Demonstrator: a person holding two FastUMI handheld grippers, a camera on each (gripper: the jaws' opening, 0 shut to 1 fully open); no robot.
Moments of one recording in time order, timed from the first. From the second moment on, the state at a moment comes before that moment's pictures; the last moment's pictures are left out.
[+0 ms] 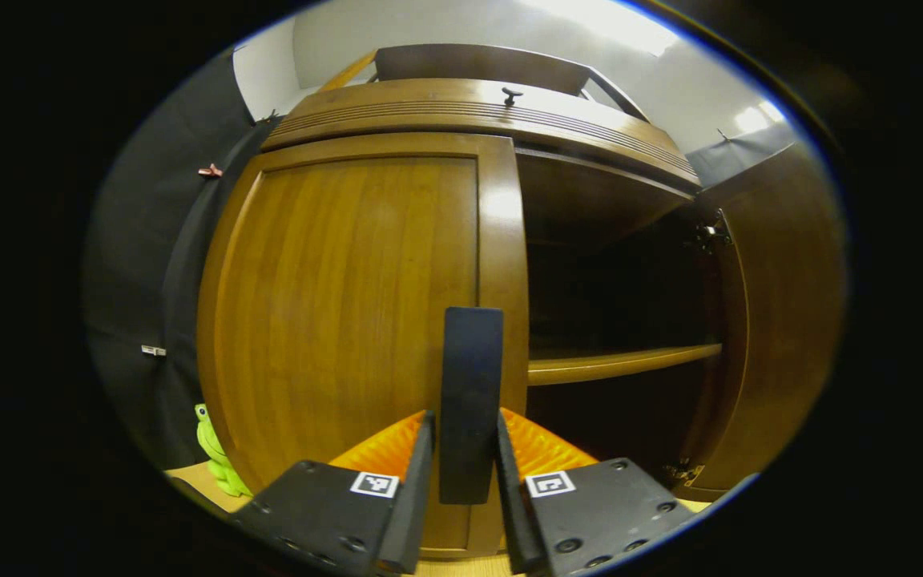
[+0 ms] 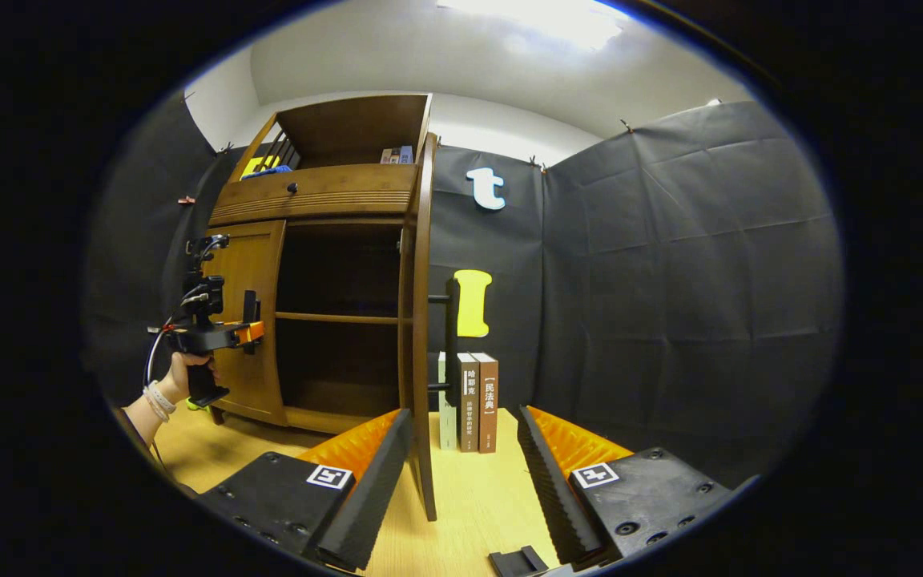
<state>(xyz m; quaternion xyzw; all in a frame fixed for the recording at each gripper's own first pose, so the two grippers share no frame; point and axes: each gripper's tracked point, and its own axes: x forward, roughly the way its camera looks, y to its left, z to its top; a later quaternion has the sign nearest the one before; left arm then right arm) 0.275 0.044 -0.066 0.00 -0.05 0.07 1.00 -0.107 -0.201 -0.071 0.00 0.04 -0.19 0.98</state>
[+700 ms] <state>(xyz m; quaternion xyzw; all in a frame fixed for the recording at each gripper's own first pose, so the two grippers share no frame) 0.223 0.043 -0.067 -0.03 -0.04 0.02 1.00 -0.094 -0.164 -0.074 0.02 0.05 -0.16 0.99</state>
